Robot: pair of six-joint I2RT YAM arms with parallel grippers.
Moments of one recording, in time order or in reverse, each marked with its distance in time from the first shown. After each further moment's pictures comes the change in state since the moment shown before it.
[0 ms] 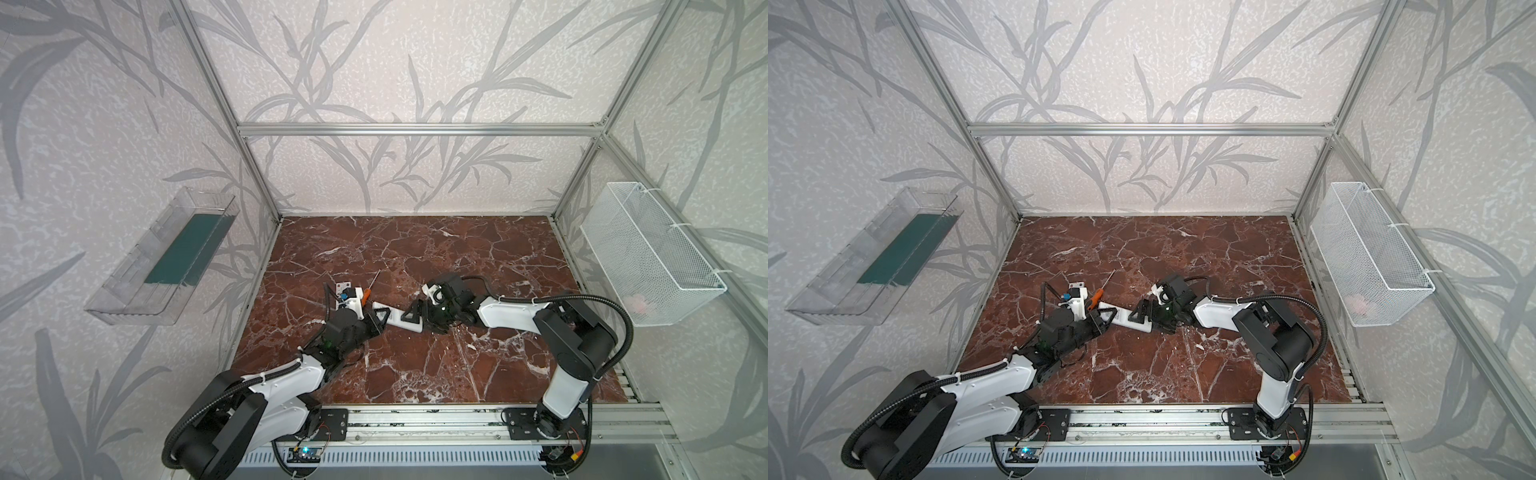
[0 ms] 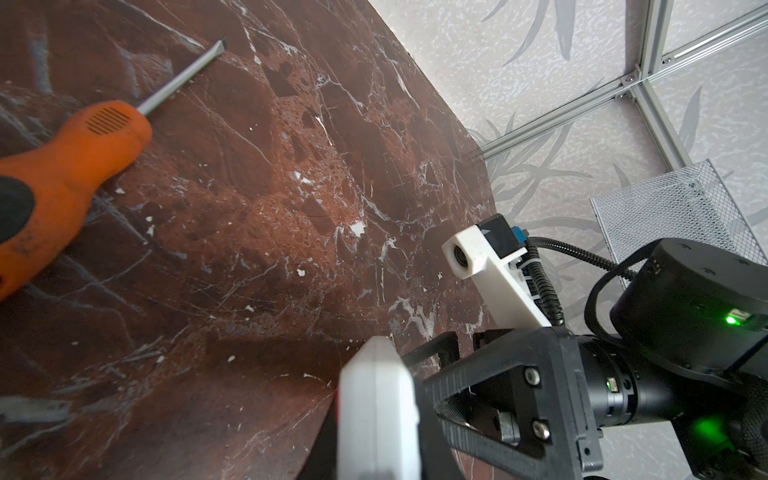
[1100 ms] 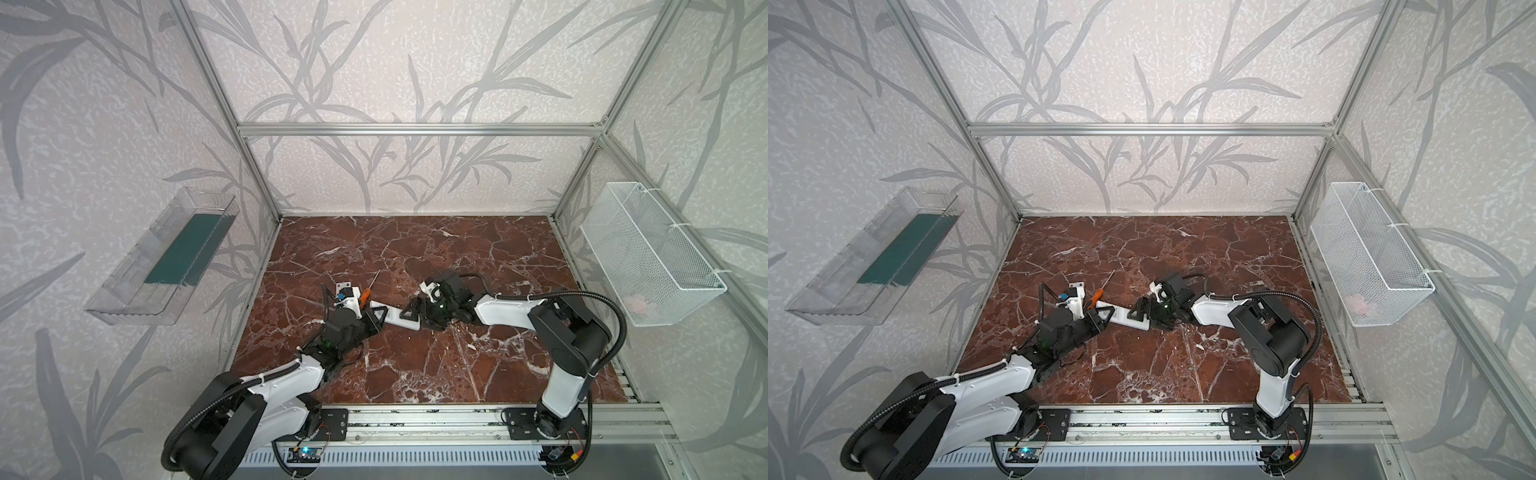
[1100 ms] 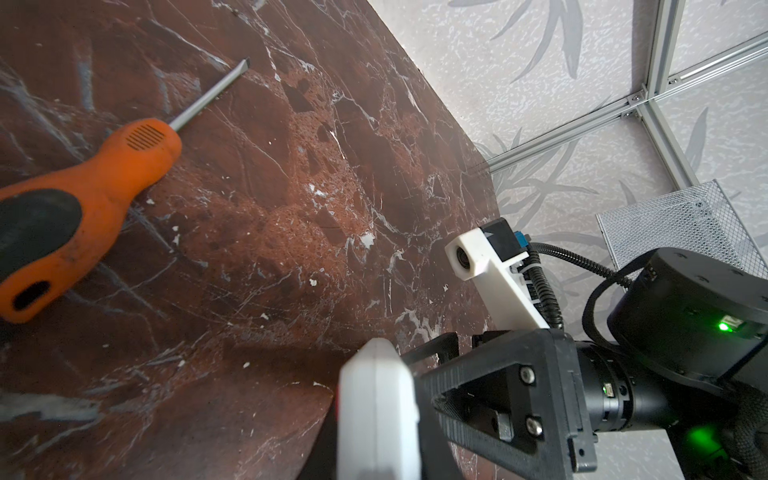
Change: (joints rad) left arm 0.010 -0.010 0.000 -0.013 -0.024 -0.011; right arm -0.003 0.037 0.027 0.026 -0.012 -0.003
